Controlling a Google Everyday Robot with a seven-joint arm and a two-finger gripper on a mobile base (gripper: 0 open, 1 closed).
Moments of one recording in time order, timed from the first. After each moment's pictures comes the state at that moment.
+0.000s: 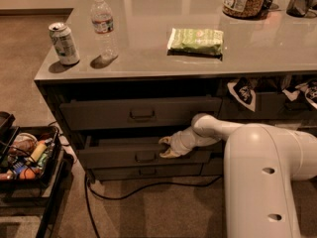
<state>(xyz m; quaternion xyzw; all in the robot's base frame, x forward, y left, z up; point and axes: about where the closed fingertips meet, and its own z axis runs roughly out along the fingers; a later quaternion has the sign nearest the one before) 0.667 -0.037 0.407 -0.73 0.59 0.17 0.30</state>
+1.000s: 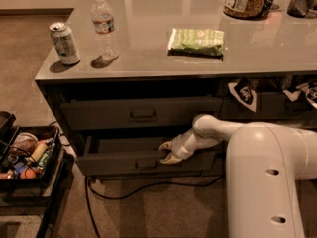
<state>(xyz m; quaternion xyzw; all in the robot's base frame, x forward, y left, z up) 0.630 -0.034 0.413 -0.74 0.58 0.21 0.27</state>
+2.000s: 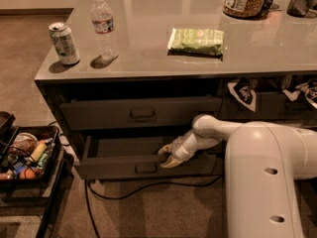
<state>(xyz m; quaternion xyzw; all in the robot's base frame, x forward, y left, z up) 0.612 -0.037 0.412 -0.74 0.57 0.24 0.25</state>
